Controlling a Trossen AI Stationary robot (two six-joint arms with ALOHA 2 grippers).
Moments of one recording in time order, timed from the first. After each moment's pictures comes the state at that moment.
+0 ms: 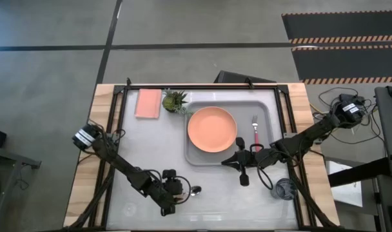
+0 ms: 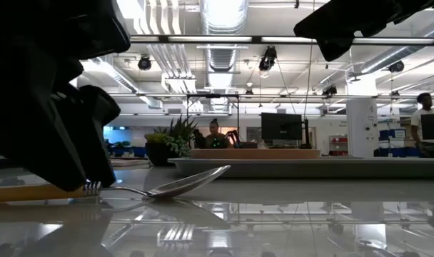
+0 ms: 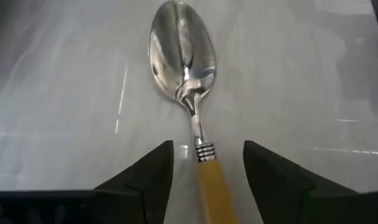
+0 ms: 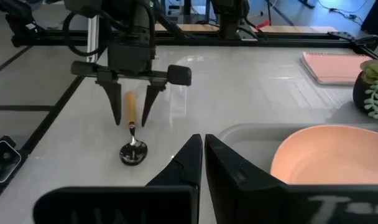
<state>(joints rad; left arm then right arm) -0.66 1.82 0.92 0.00 -0.32 -0.65 0.45 1.27 0.61 0.29 0.36 0.16</state>
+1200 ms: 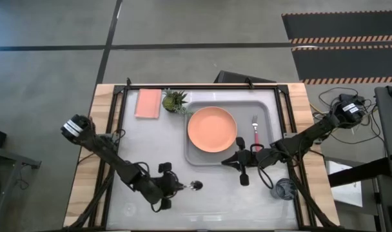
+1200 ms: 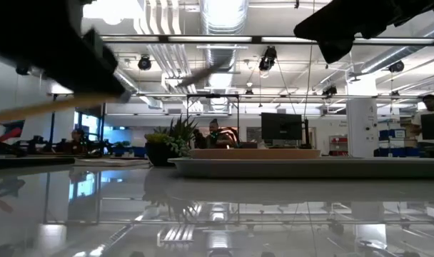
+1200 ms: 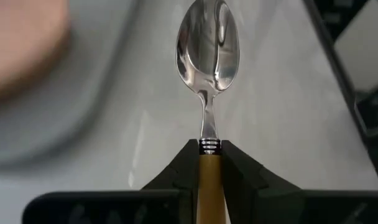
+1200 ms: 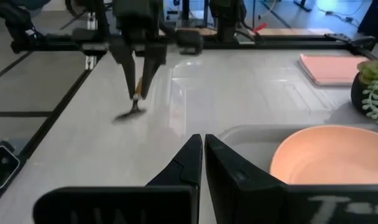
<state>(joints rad) -0.67 1.61 0.82 0.09 -0.54 -0.56 0.45 1.27 0.58 0.33 0.37 0.16</state>
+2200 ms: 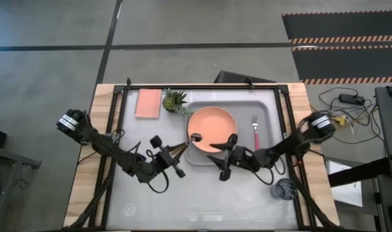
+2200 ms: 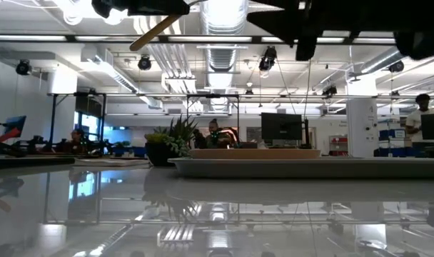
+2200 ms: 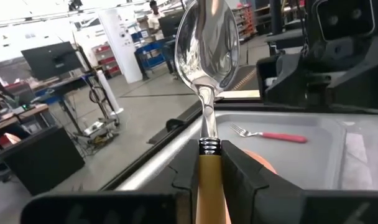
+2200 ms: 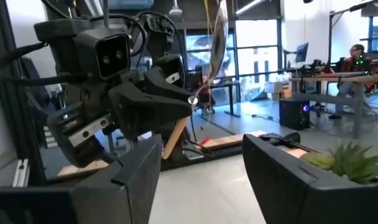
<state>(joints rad) -0.55 1.52 0.80 0.65 -1.23 0.14 0.41 1.75 0.61 1.42 0.65 -0.07</state>
